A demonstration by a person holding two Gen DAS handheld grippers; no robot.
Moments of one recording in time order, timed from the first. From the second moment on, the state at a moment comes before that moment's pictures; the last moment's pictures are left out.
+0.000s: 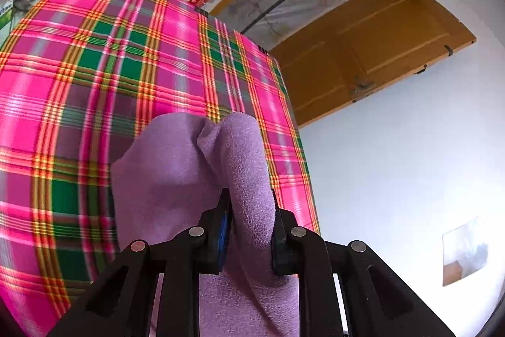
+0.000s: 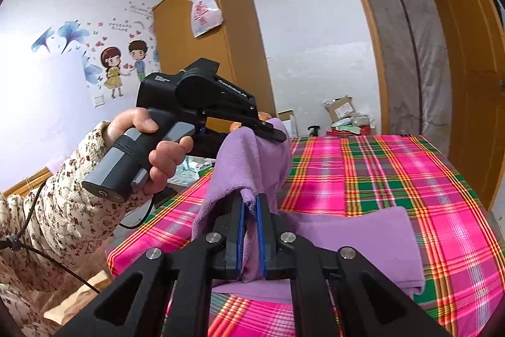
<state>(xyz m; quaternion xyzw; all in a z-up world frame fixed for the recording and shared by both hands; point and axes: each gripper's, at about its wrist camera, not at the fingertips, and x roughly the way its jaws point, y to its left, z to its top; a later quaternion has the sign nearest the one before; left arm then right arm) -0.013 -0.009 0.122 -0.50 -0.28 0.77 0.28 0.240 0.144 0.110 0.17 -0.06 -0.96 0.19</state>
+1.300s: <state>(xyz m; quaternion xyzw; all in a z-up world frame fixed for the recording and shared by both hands) -0.064 0.133 0.055 -0.59 -0.22 0.72 0.29 0.223 0.266 0.052 0.23 -0.15 -0.96 0.04</state>
